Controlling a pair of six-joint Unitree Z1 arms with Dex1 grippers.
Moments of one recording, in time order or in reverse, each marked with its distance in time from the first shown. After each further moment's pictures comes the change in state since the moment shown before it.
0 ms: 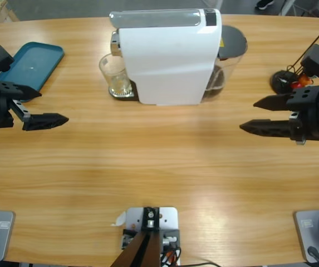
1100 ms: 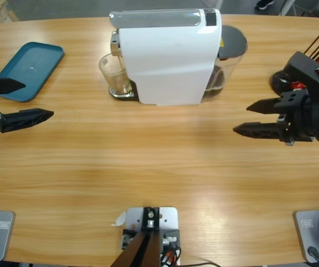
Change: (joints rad) arm 0 -0.031 -0.179 0.096 -0.110 0.036 0.002; arm 1 0.007 0.050 0.008 -0.023 -0.001 0.006
